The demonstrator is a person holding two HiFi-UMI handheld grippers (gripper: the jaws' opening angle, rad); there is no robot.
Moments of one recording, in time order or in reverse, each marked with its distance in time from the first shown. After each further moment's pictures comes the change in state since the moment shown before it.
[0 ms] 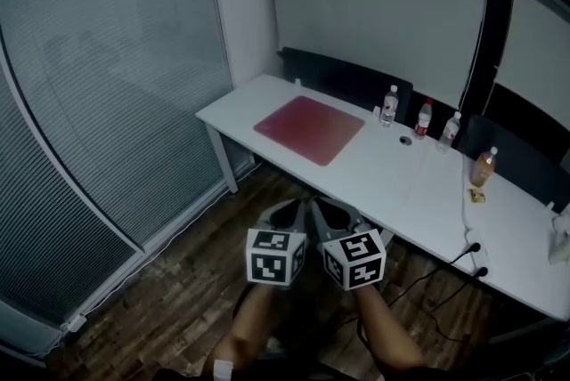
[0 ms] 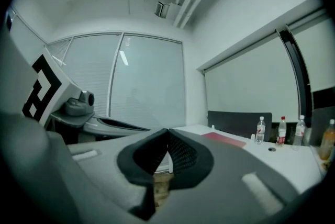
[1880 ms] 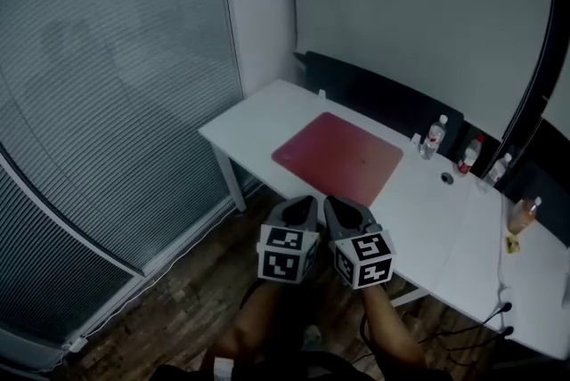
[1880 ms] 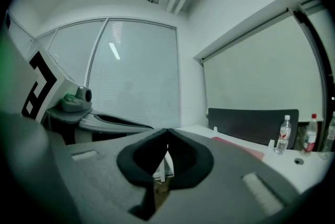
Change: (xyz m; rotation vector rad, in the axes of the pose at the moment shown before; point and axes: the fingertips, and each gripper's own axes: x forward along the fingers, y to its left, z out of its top) left arm 0.206 0.211 0.037 0.021 0.020 -0.032; right arm 0.286 -0.087 0.005 0.015 0.040 -0.042
